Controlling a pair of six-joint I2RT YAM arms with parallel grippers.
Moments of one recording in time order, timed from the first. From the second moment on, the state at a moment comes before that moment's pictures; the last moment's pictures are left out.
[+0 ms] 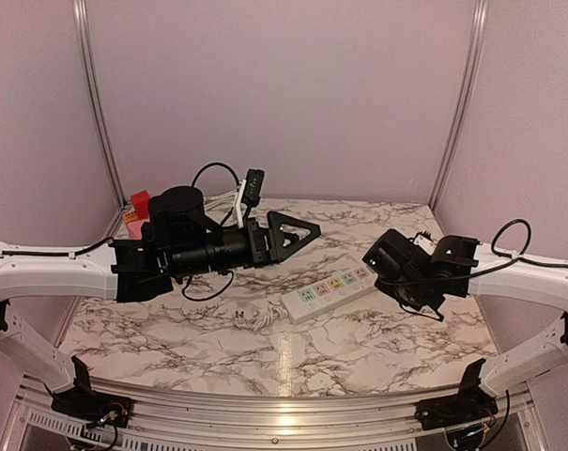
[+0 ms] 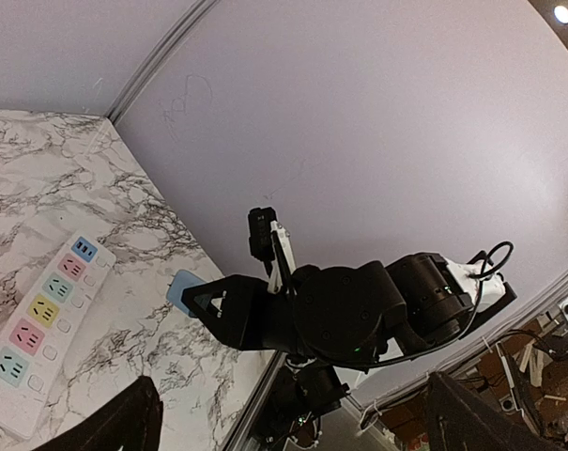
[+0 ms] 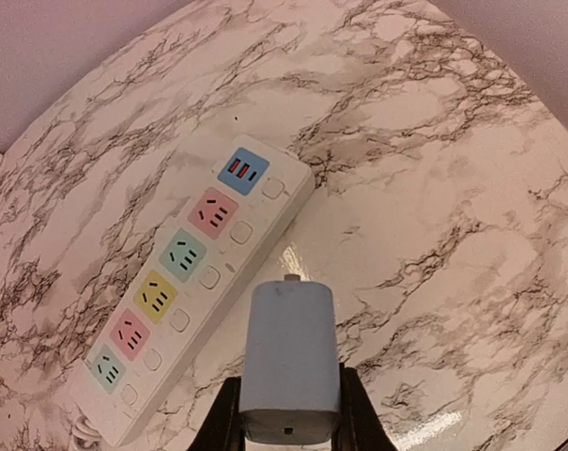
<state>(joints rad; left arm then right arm) -1.09 1.44 1.06 0.36 0.17 -0.82 0.93 1.25 0.96 -0.87 0.70 1.37</state>
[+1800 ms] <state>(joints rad) -0.95 1.45 1.03 -0.03 -0.05 -0.70 0.51 1.75 1.36 -0.85 0.05 1.34</state>
